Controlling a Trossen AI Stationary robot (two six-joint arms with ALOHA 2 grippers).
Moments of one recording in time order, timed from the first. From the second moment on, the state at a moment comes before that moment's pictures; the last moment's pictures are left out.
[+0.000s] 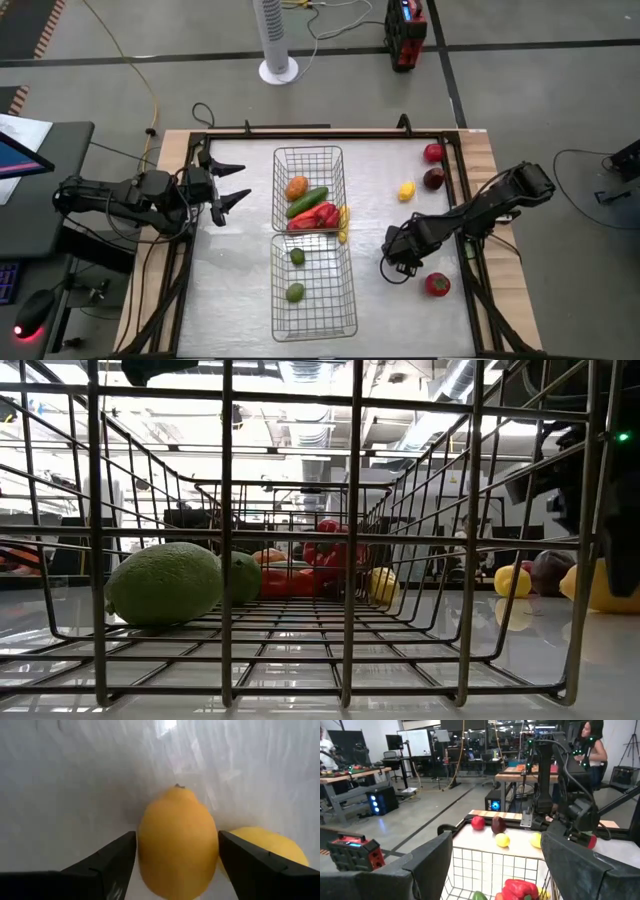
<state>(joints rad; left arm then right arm) -0.13 0.53 0.63 -0.12 -0.46 0.02 0.37 1.49 0.81 -0.94 0.12 0.73</state>
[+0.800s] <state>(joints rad) -0.13 0.53 0.63 -0.12 -0.45 0.02 0.35 1.49 1.31 -1.04 0.25 0.58</state>
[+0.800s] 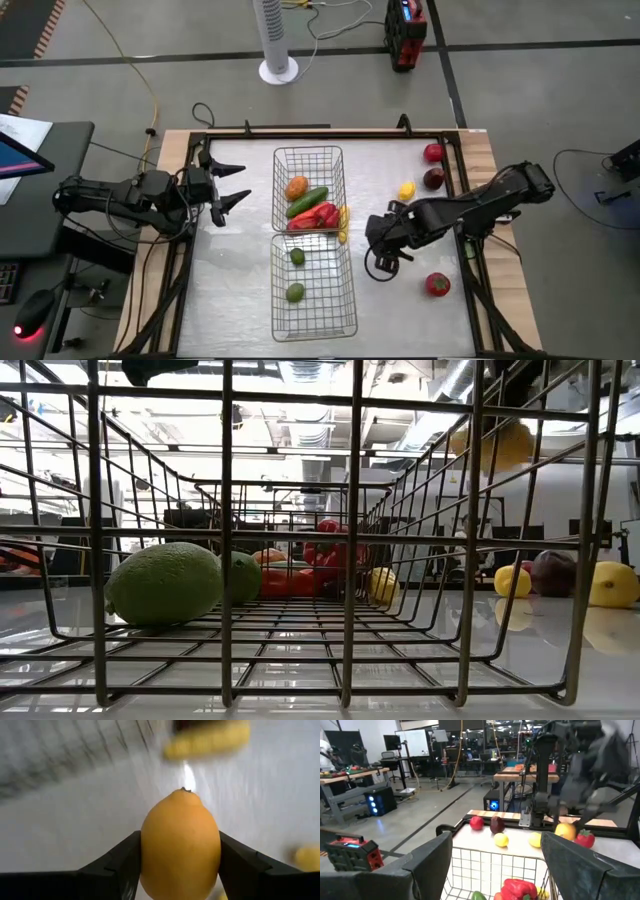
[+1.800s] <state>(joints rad) -0.13 0.55 0.63 -0.12 -0.45 0.03 0.29 1.57 1.37 -1.00 0.25 0.49</state>
